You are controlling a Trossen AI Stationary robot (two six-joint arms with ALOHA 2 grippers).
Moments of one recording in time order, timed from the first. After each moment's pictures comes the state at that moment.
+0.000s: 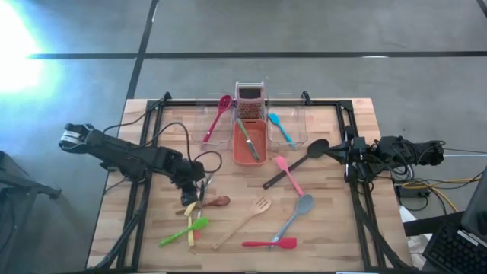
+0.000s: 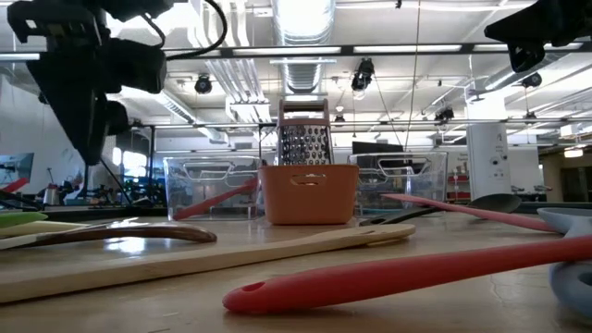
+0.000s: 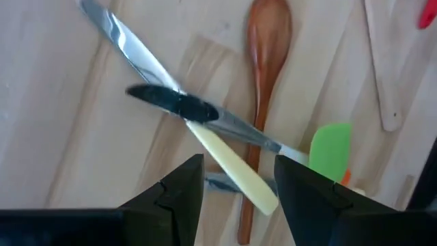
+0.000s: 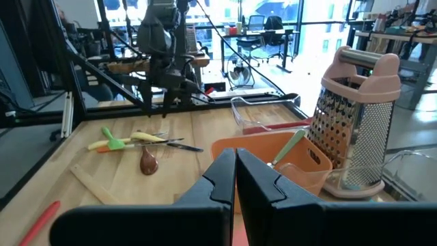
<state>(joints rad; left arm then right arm) -0.19 1.19 0.78 -0.78 0.17 -0.62 0.22 0.08 0.40 -0.41 0.34 0.10</state>
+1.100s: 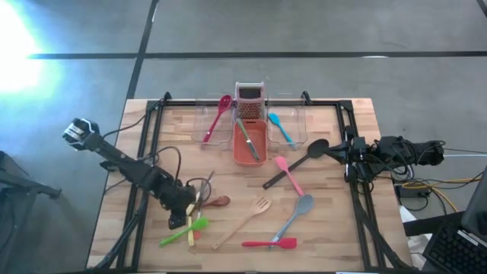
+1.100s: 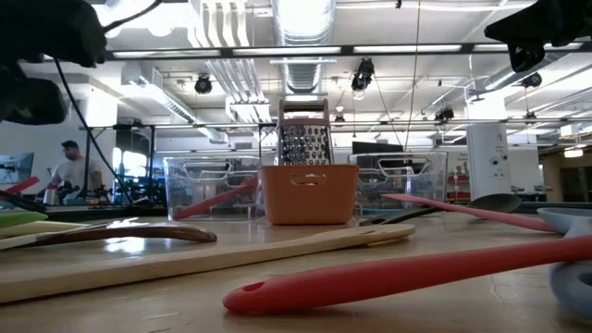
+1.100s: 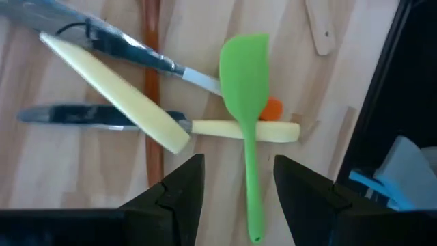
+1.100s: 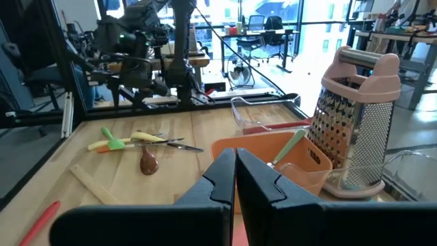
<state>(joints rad) -0.54 1.19 0.78 -0.70 0.17 -0.91 0.22 0.08 0.40 -0.41 0.34 0.10</state>
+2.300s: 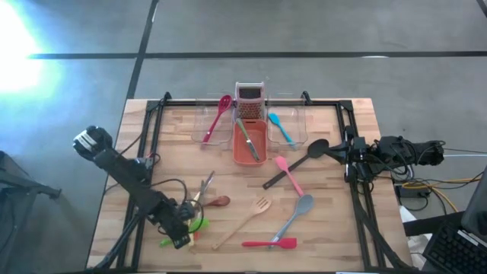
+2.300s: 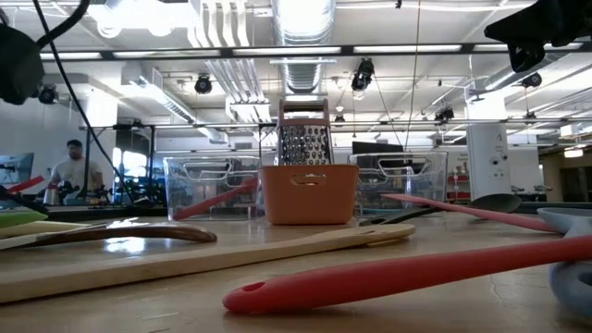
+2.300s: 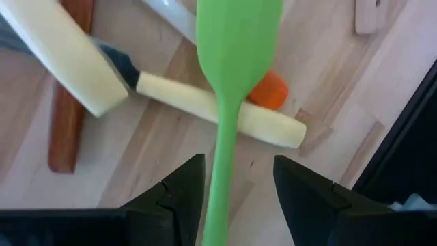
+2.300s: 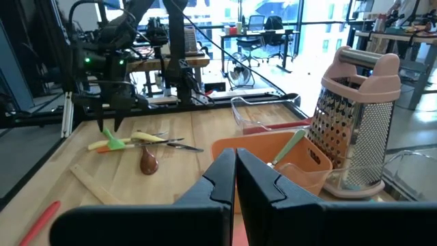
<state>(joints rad) -0.78 1.42 0.78 -0.51 0.06 -1.35 0.22 0.08 0.40 -0.41 0.34 0.10</state>
